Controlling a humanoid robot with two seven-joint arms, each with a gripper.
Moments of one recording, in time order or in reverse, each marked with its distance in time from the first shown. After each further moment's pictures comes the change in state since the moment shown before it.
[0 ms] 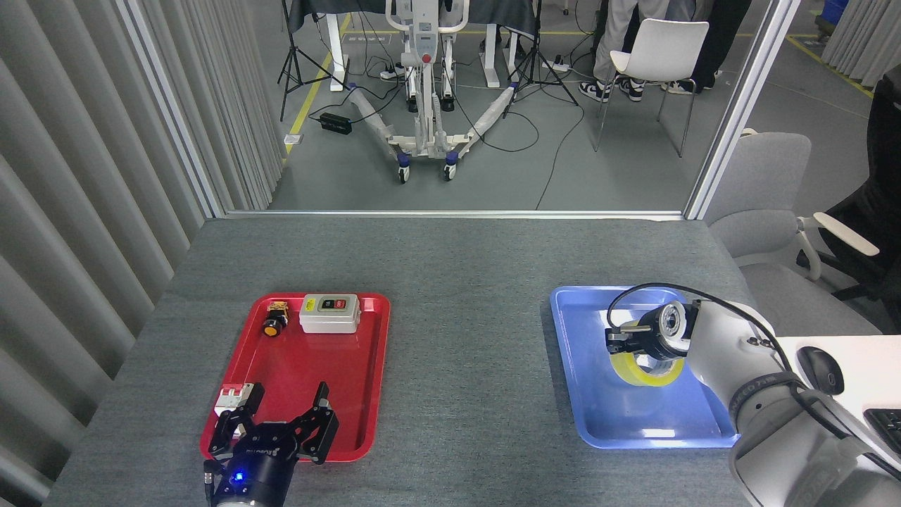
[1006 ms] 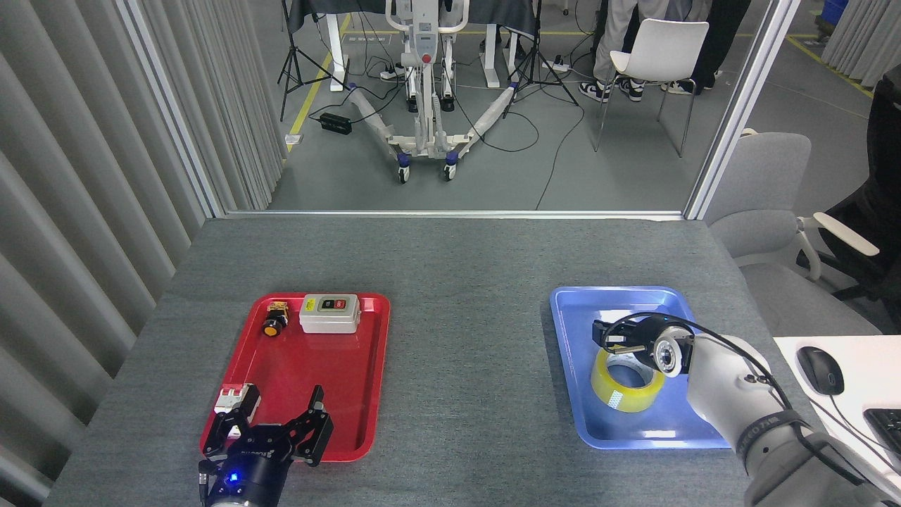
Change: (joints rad) left arm -0.001 0.023 0.000 0.013 -0.001 0.002 -0.007; right arm 0.144 -0.059 0.009 -0.175 0.061 -0.002 -0.481
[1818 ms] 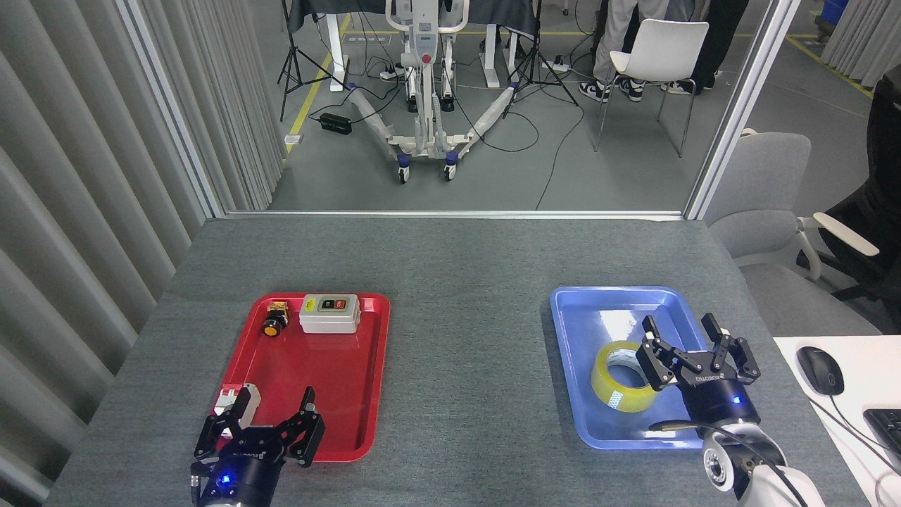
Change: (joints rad) left arm 0.003 0.008 0.022 0.012 0.002 0.002 0.004; right arm 0.685 0.020 -0.863 -0.868 0.664 -0.009 -0.457
